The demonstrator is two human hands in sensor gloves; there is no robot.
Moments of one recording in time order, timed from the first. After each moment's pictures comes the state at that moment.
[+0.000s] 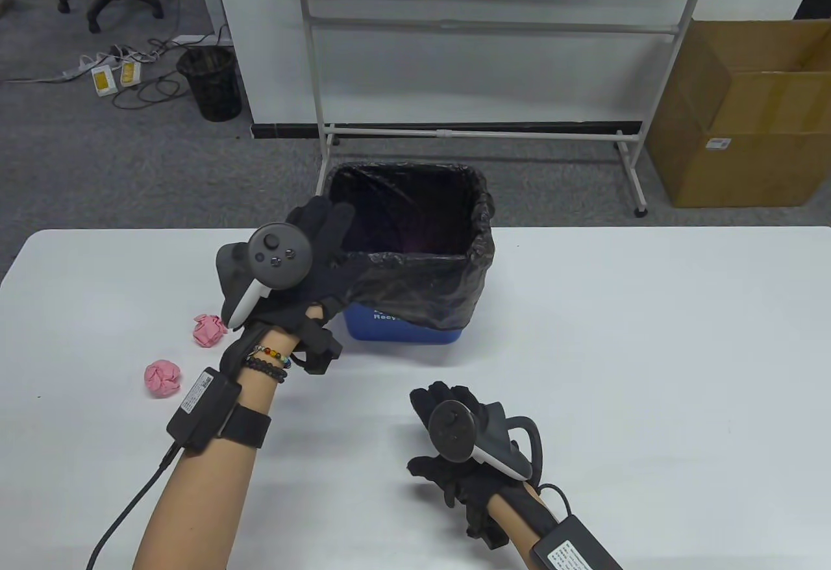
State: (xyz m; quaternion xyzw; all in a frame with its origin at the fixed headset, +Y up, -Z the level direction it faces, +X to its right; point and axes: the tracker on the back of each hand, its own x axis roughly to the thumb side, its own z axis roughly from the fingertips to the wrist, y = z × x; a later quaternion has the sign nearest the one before) left_hand -0.205 -0.539 -0.436 0.11 -0.10 0.26 0.95; right_hand 0.051 -0.720 -0.331 0.14 0.05 0.98 0.10
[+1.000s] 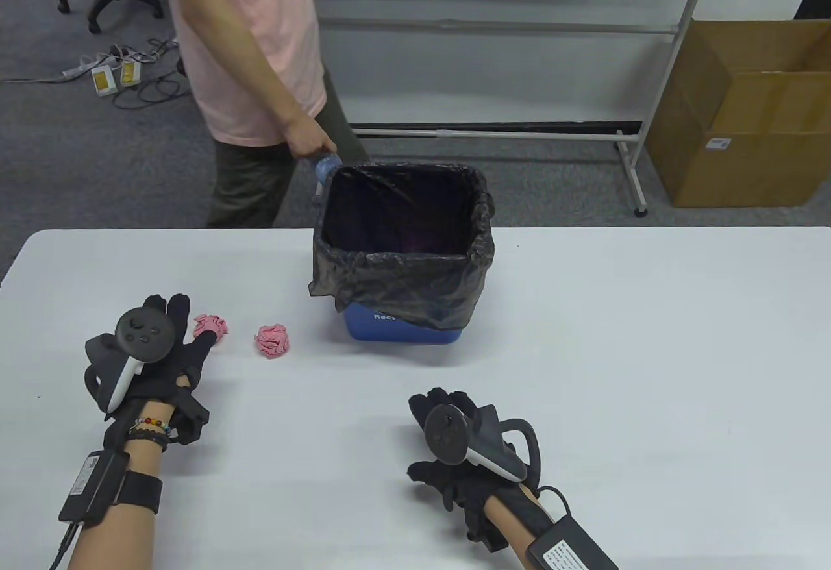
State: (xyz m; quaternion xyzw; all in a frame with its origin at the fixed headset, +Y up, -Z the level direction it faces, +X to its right) left_hand -0.387 -0.676 -0.412 0.06 0.14 0.17 0.97; right_hand 0.047 -0.723 -0.329 0.14 0.06 0.98 0.09
